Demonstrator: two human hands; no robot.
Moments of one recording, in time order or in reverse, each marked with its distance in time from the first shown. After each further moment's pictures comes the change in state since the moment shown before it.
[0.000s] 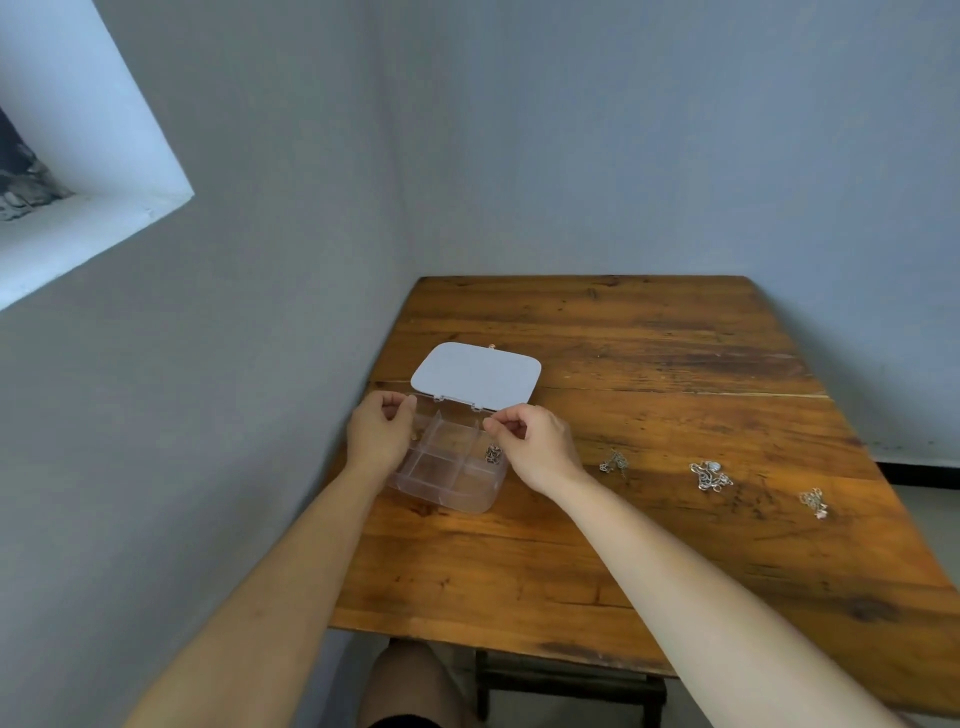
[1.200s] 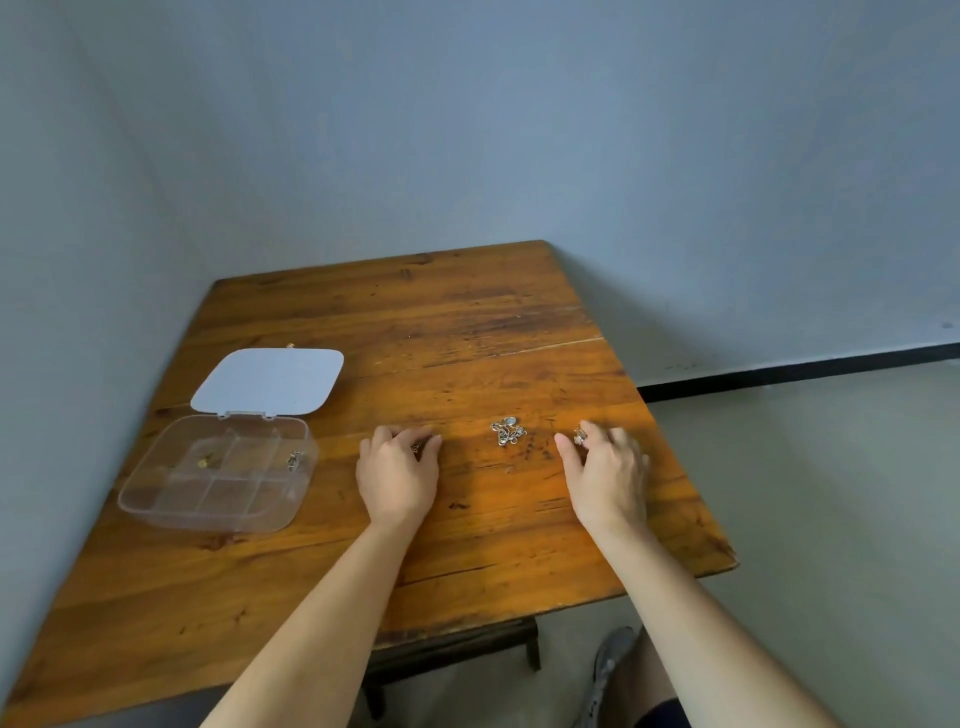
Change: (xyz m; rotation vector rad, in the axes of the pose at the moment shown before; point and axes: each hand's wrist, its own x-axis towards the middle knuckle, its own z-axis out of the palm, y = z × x) left_hand -0.139 0.043 0.193 0.398 -0.147 0.375; right_hand -0.121 0.173 -0.169 -0.593 0.600 0.309
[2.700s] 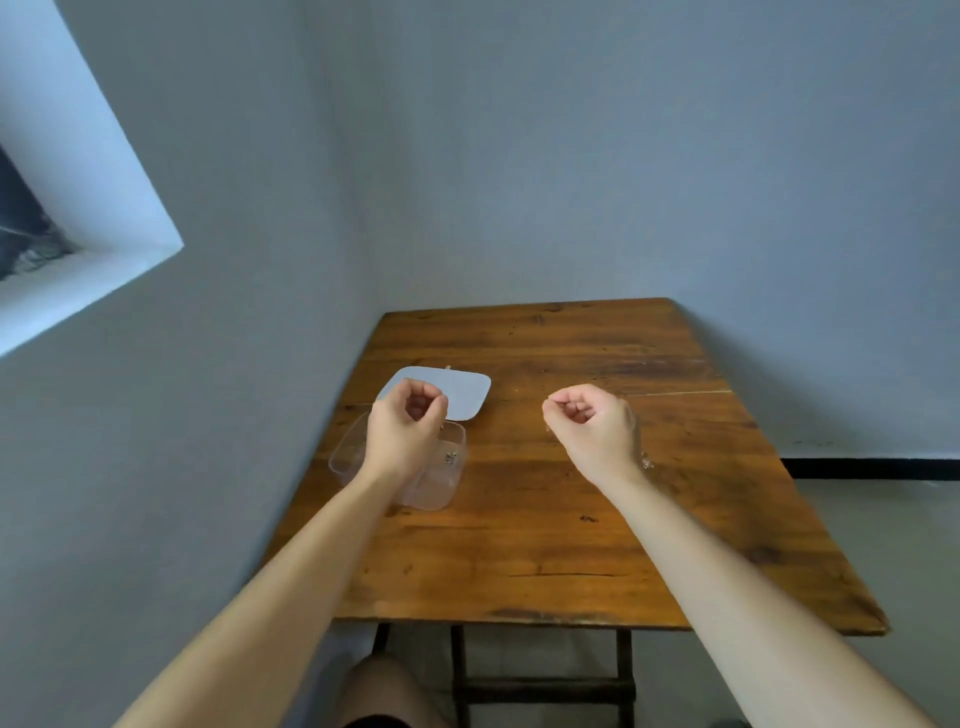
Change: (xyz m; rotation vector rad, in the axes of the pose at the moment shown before) left_hand 0.013 -0.048 -0.188 -0.528 0.144 -0.030; right_hand -0.010 -0.180 -0.046 0.767 -0.194 -0.203
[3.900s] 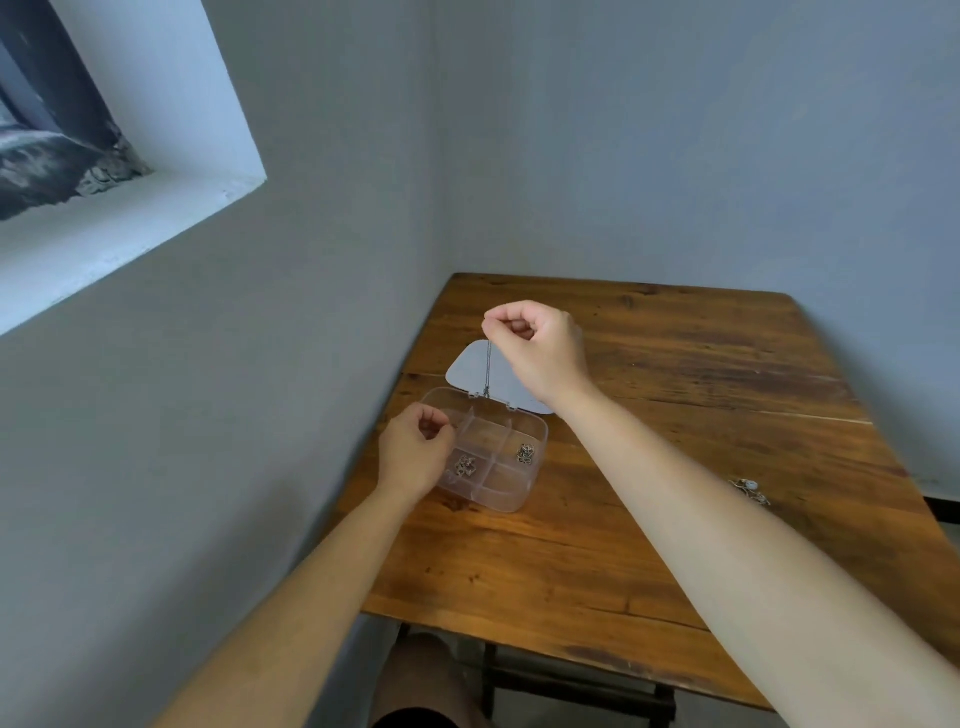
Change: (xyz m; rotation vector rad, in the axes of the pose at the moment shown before) left_hand 0.028 -0.099 -0.040 0.119 0.049 -0.265; right_hand 0.067 -0.083 0.150 0.206 -0.274 -0.126
